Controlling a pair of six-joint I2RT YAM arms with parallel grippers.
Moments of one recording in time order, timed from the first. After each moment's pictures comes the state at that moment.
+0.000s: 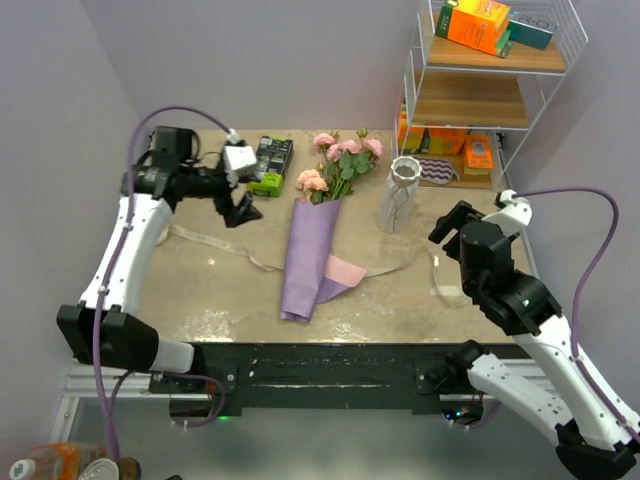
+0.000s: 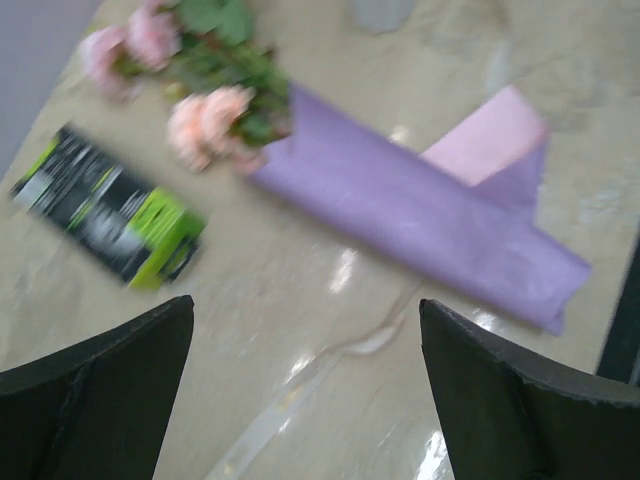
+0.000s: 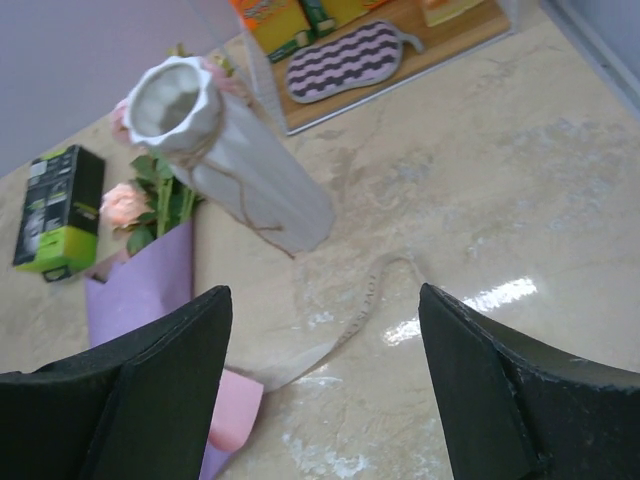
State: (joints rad) left arm -0.05 1.38 1.47 -0.91 0.81 0.81; right arm 0.57 0.74 0.99 -0.74 0.77 0.71
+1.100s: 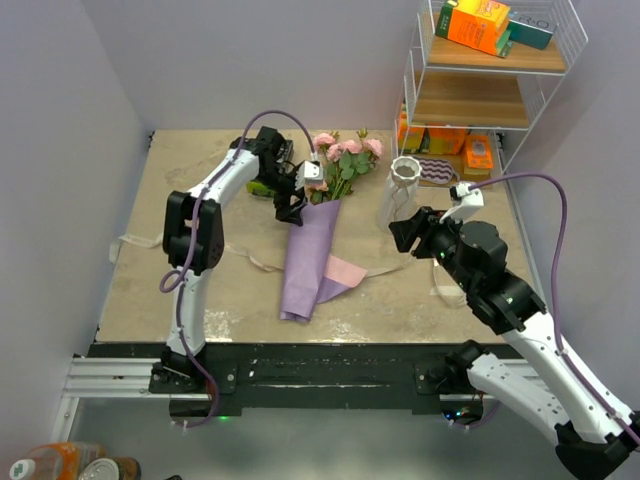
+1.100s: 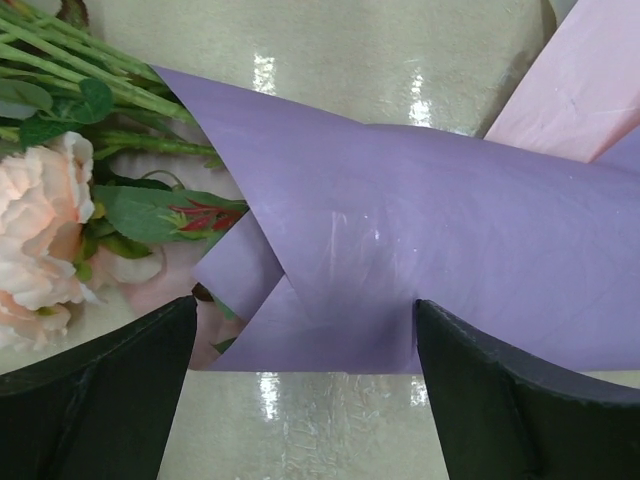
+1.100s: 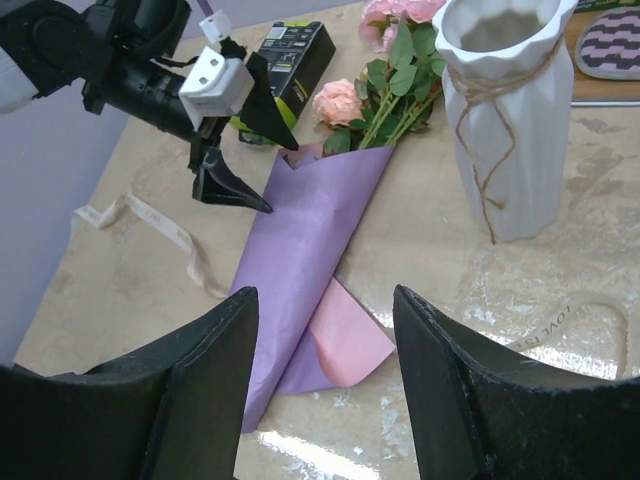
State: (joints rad) left arm -0.32 2.24 1.97 -1.02 0.76 1.11; right arm 0.57 0.72 0.86 -0.37 0.17 0.49
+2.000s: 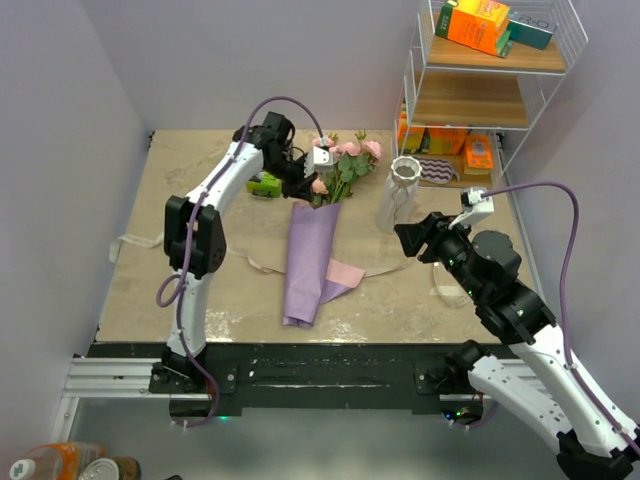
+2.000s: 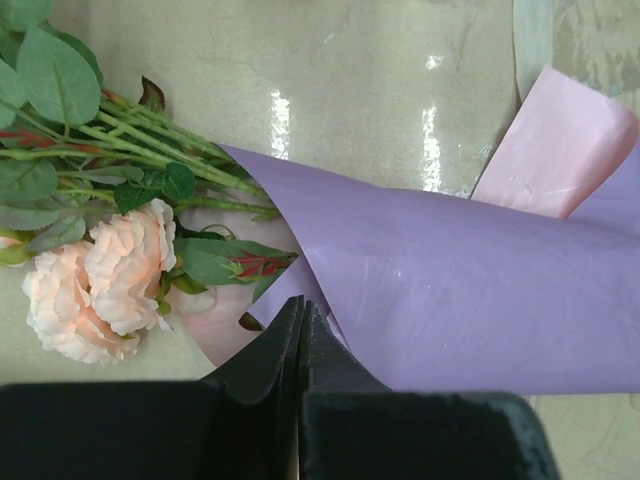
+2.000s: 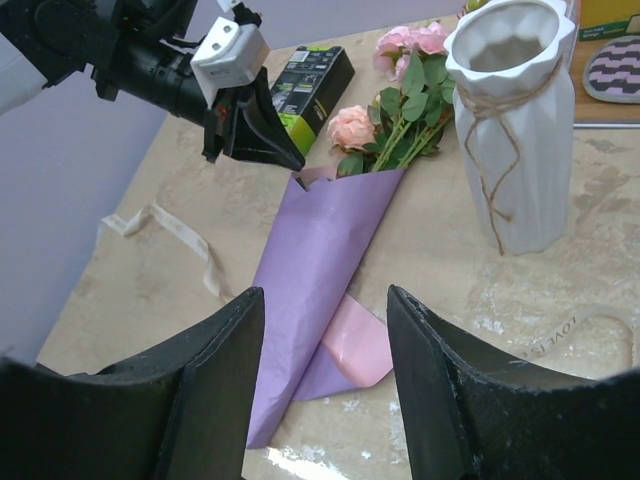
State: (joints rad) left arm -0.37 2.23 2.09 -1.06 0.74 1.00; right arm 0.57 0.64 0.85 -0.37 0.15 0.49
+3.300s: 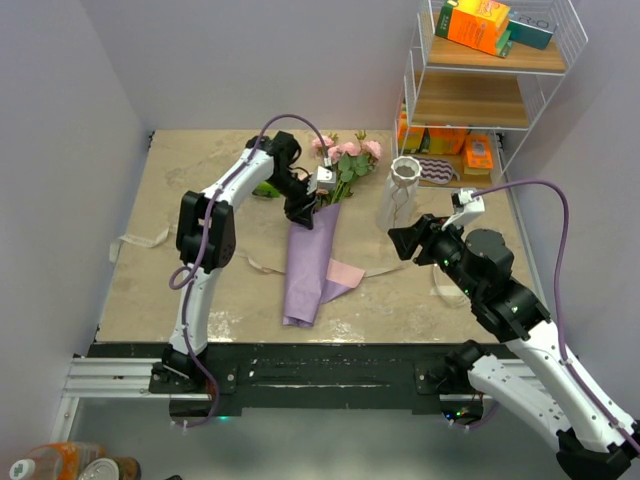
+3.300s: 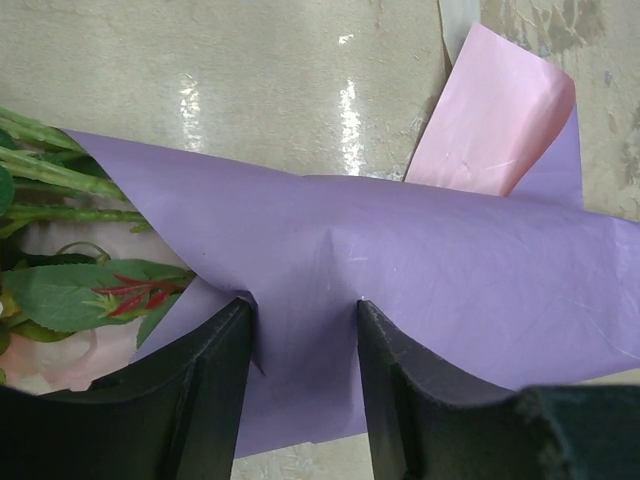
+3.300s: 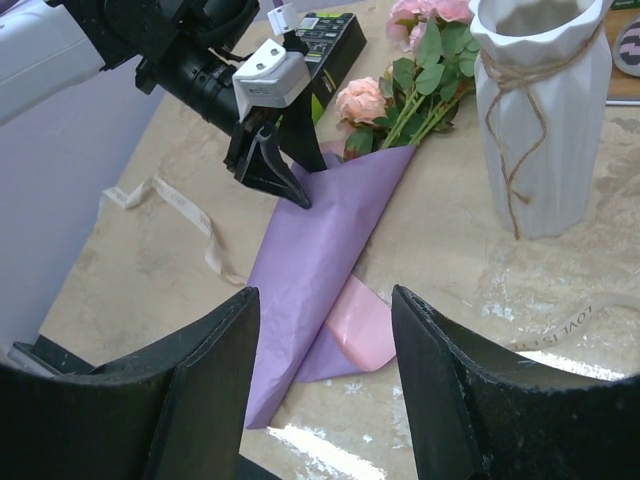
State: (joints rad) left arm -0.39 2.33 2.09 -1.20 0.80 1.09; right arm 0.57 0.66 0.83 -0.37 0.10 0.49
